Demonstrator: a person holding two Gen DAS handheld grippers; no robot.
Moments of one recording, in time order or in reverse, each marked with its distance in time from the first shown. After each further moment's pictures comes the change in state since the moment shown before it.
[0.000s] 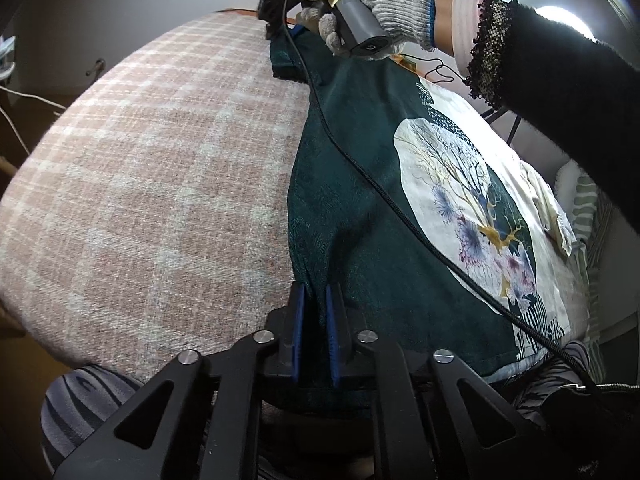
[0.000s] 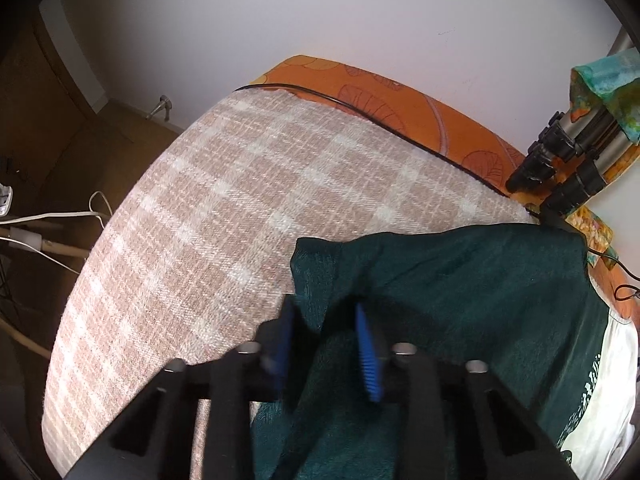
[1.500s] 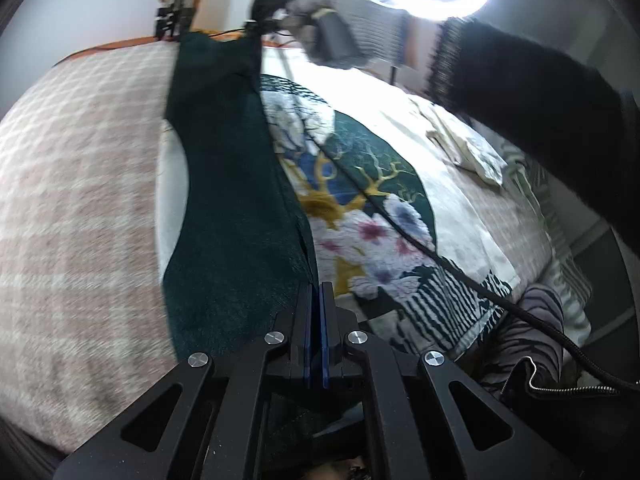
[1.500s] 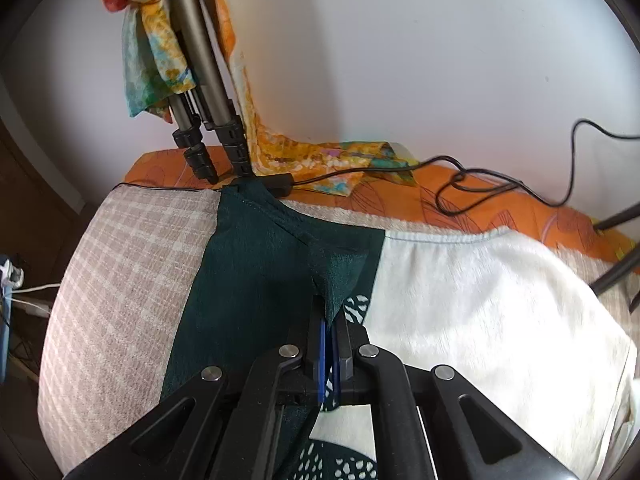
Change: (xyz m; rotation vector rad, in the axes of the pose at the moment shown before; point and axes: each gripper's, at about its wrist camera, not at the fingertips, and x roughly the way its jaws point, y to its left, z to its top) left arm 0.037 -0.152 -0.009 0.322 0.044 -0.207; right arm -0.073 -0.263 -0.116 0.267 -0.207 0.019
